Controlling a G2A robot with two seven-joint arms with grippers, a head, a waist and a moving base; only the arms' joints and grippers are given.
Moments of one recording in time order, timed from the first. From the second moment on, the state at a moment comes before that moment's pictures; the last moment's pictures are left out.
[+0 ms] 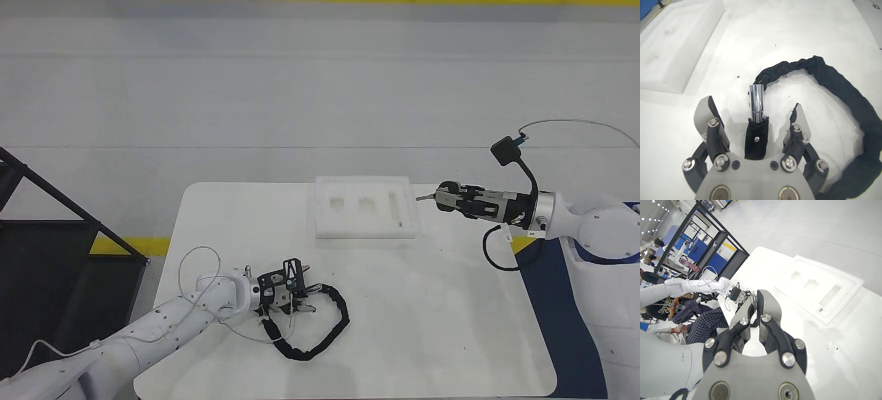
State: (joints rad) left arm 0.92 -0.85 -0.36 -1.22 1.26 -0.50 0.31; right arm -1.03 -1.02 1.47 -1.55 -0.01 -0.45 1.21
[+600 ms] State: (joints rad) left arm 0.94 -0.88 -0.43 -1.18 1.27 -0.55 0.29; right arm -1.03 -1.02 1.47 -1.55 -0.01 -0.45 1.21
